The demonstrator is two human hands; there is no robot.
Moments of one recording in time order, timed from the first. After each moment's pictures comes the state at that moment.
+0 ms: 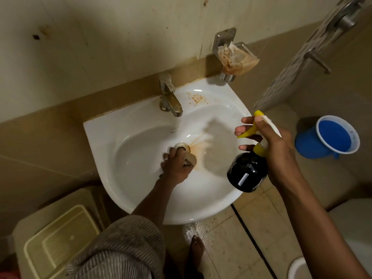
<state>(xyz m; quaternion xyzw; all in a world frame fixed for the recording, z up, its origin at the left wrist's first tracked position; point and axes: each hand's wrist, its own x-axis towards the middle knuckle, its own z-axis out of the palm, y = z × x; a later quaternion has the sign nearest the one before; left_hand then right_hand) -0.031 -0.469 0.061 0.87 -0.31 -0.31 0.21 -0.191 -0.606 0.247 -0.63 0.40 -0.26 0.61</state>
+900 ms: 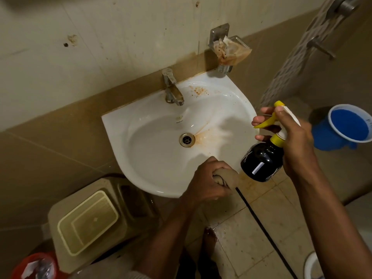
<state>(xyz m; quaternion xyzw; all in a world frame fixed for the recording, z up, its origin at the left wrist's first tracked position) -0.141 -0.431 0.144 0.73 -0.42 -0.38 0.39 -0.248 -0.598 0.261 -0.60 0.41 -0.31 0.61</state>
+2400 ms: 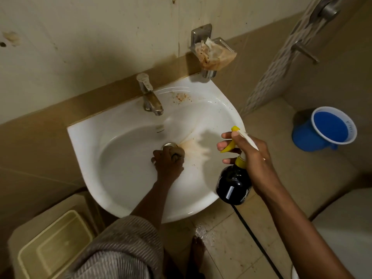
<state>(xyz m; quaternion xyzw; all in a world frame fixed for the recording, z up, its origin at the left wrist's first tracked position) -0.053 -0.487 0.058 0.89 -0.15 -0.29 0.33 -0.224 -0.600 0.219 -0.60 0.43 -0.21 0.64</state>
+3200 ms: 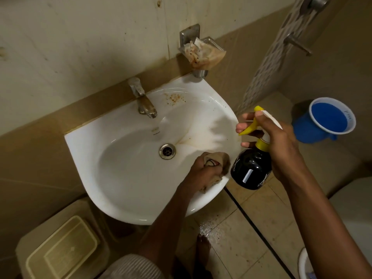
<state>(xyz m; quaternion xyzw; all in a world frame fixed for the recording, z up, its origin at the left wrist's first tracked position) -0.127 -0.516 0.132 0.68 -0.17 -0.55 0.45 -0.245 -0.633 0.256 -0.57 0.45 -0.26 0.63</state>
